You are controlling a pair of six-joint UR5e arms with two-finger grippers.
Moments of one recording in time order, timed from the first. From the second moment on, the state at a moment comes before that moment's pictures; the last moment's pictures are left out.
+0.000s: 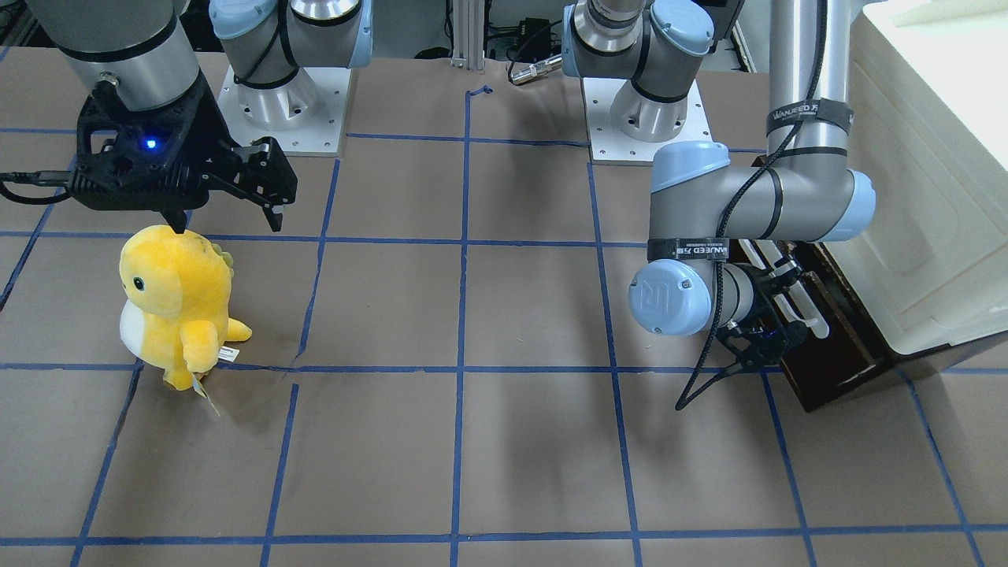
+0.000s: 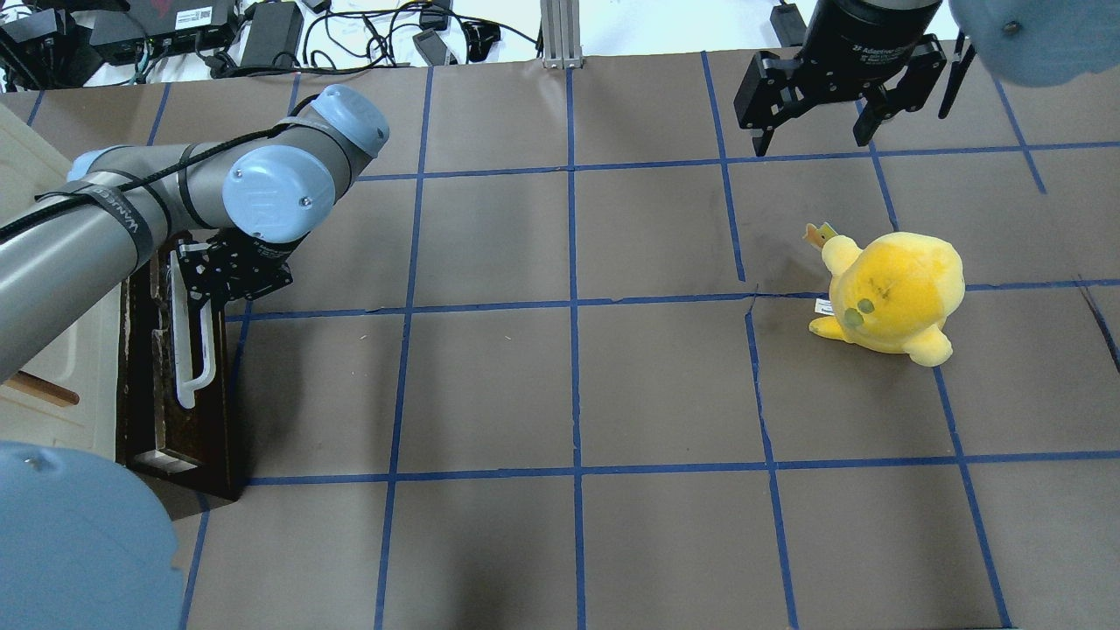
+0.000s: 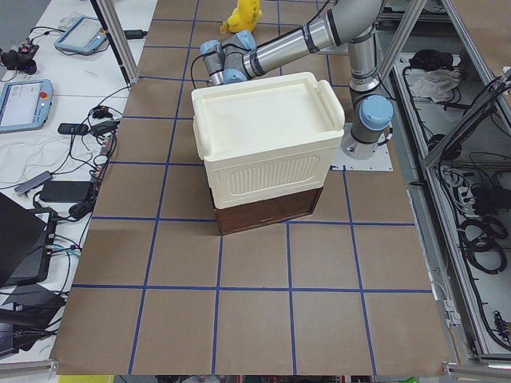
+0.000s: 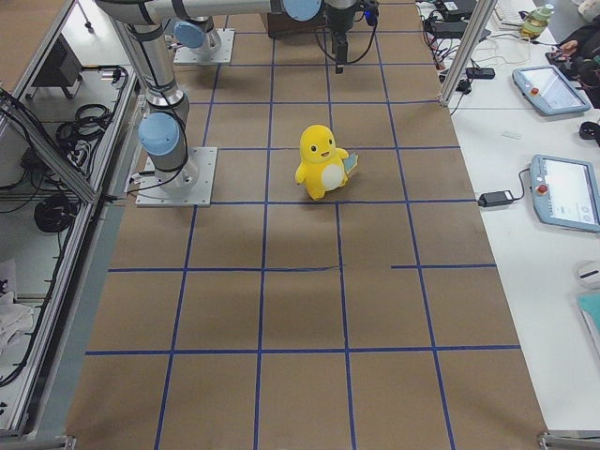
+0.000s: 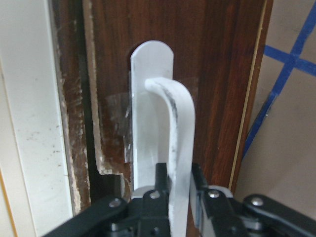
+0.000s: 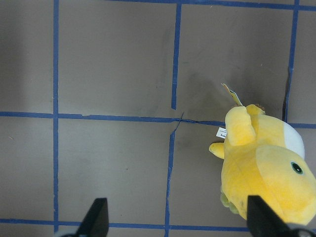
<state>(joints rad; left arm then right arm) -1.58 -1.98 -1.69 -1.61 2.41 -0.68 1.60 -1.48 1.44 -1.57 -1.58 -0.02</state>
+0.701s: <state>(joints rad) -1.60 -1.97 -1.69 -1.62 2.46 -0.68 1.60 -1.48 1.44 -1.57 -1.58 -0.02</state>
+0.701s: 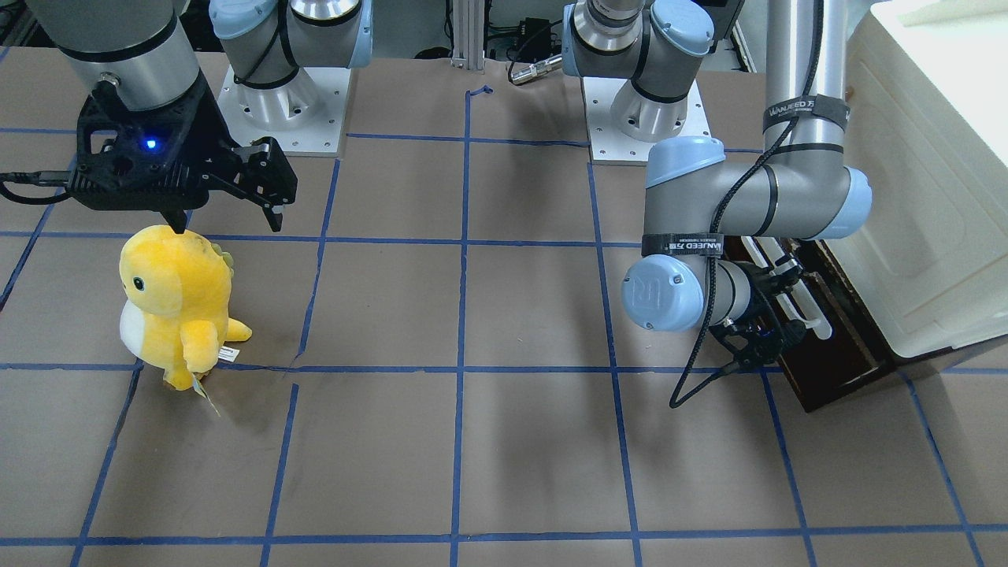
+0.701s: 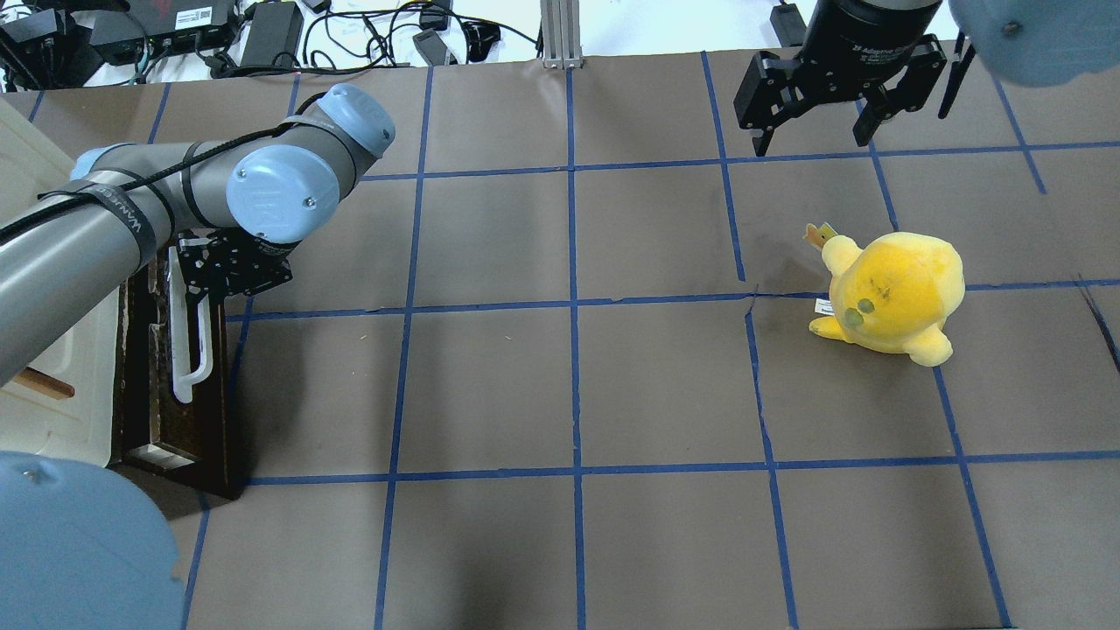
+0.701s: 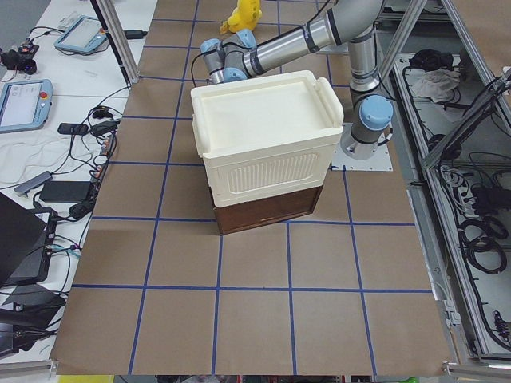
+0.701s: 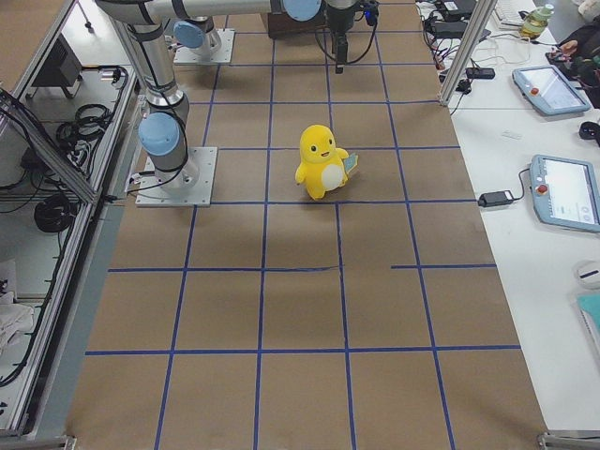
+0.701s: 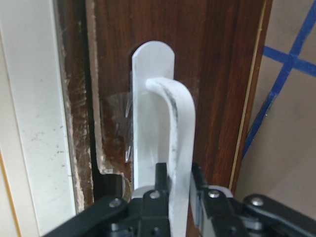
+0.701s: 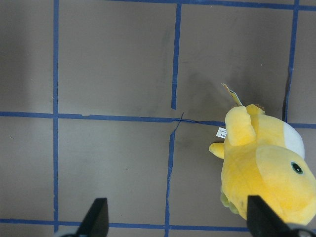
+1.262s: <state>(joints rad) -1.62 -1.98 -1.70 -1.63 2.49 -0.70 1.60 -1.48 1.44 -1.57 -1.58 -0.02</state>
